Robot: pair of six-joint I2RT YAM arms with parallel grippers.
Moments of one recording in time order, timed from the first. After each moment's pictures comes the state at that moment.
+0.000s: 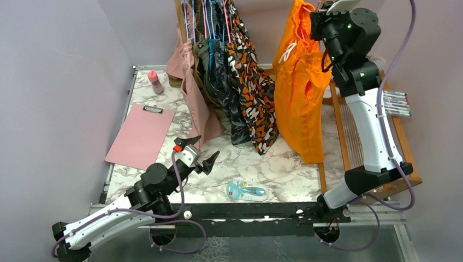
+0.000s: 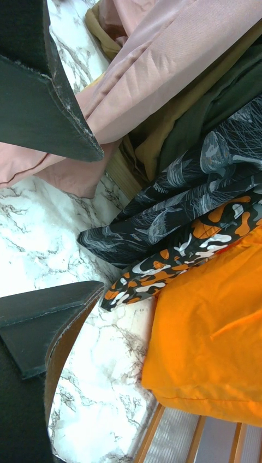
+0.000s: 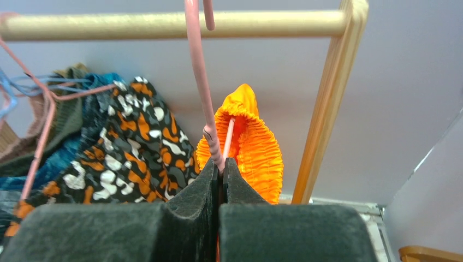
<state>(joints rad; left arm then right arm) -1.04 0.31 0.36 0.05 -0.31 0.15 0.32 1.56 2.08 -0.37 0.17 -0.04</state>
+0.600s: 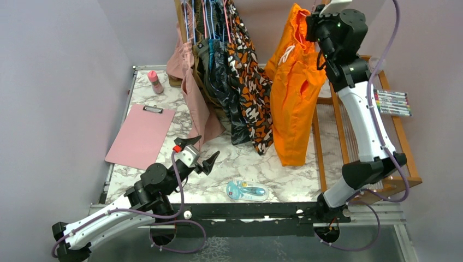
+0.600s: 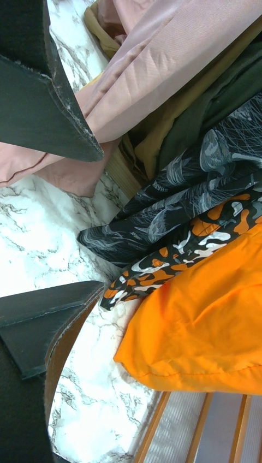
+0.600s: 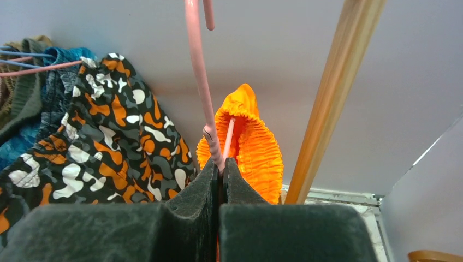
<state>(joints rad) -1.04 0.31 0.36 0.05 -0.31 0.15 0.29 1.59 2.01 -0.29 0.14 -0.06</state>
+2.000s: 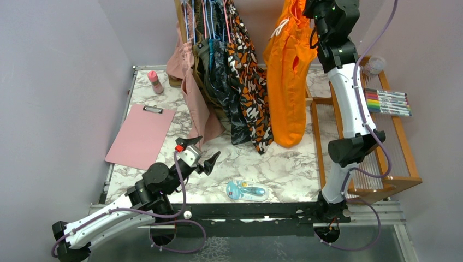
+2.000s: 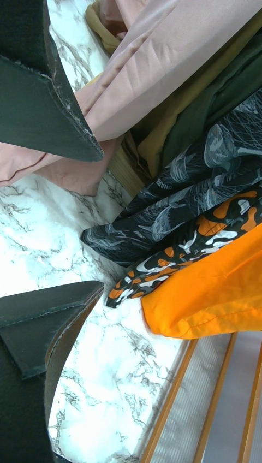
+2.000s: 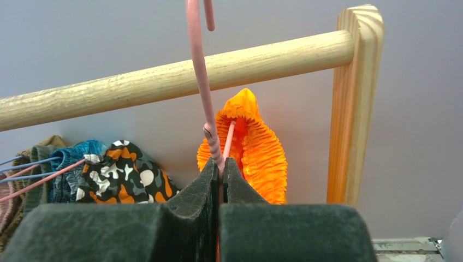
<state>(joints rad) -1.04 0.33 0.36 0.05 -0.30 0.15 0.24 1.90 2.36 -0.18 0.18 0.11</state>
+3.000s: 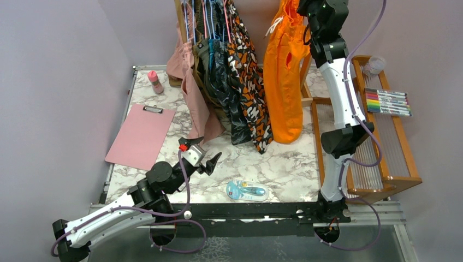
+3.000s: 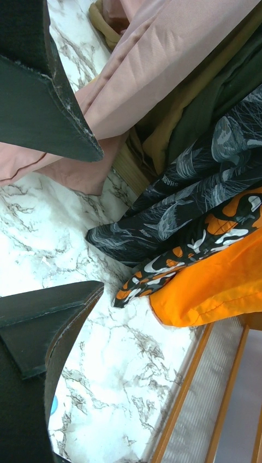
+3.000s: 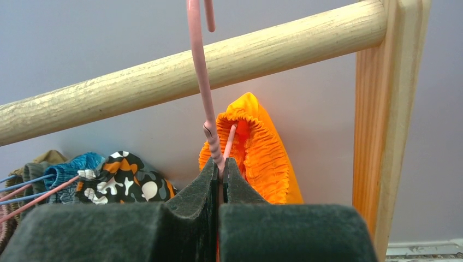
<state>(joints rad) -1.04 0.36 0.35 0.05 -0.30 0.16 0.24 2.05 2.50 -0.18 0.19 0.19</state>
